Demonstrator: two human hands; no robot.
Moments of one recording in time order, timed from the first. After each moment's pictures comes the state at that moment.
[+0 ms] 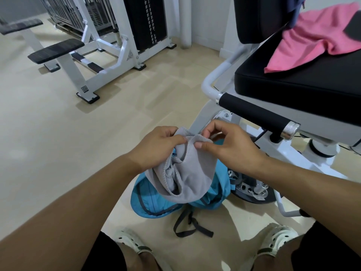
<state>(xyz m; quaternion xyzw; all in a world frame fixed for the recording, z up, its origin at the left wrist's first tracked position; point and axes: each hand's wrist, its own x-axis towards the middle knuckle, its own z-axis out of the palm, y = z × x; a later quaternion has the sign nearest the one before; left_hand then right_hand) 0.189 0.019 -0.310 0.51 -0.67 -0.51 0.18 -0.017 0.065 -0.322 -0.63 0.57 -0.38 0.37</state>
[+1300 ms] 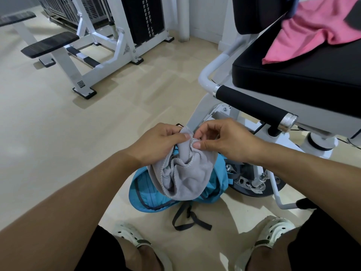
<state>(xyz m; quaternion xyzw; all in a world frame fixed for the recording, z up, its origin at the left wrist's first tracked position) 0.186 0.023 -0.314 0.46 -0.71 -0.51 0.17 -0.028 0.054 -0.322 -0.66 0.55 -0.27 0.43</state>
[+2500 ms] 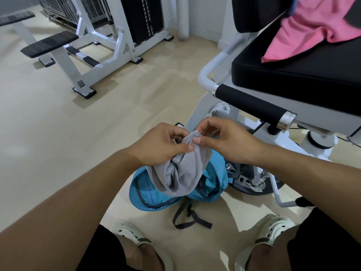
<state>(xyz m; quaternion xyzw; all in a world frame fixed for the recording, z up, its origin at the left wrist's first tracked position) 0.184 0.025 -0.312 0.44 -0.76 -0.46 0.15 -0.026 0.060 -0.323 -0.68 0.55 -0.29 0.39</state>
